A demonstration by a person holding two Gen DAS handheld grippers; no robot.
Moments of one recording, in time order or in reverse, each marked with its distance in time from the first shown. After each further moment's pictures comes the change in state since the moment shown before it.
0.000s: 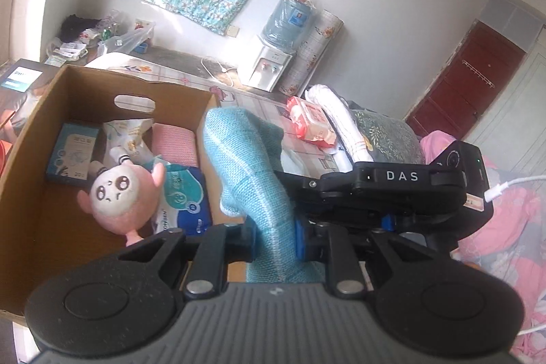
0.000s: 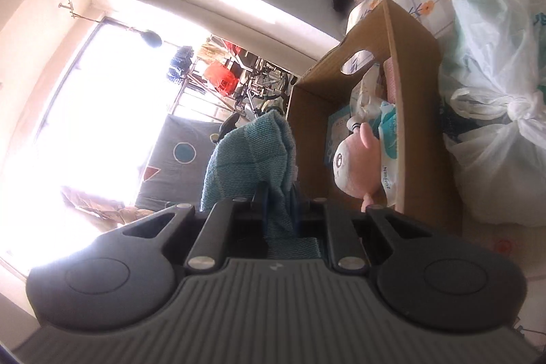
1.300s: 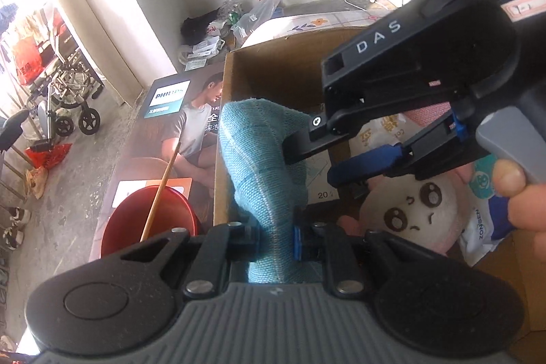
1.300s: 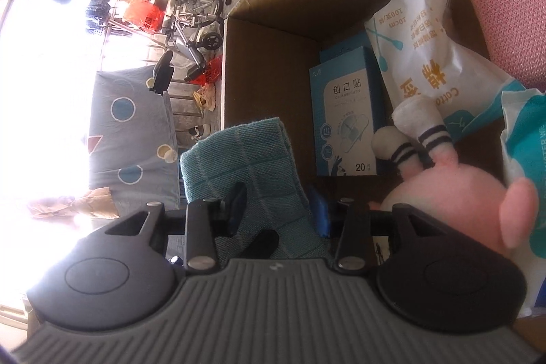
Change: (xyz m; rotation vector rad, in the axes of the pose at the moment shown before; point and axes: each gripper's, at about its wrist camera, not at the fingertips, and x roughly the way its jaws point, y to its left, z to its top) left arm 0.091 0.123 0.054 0.344 0.249 0.692; right arm 0.230 -0.018 0.065 0.190 0.257 -0.188
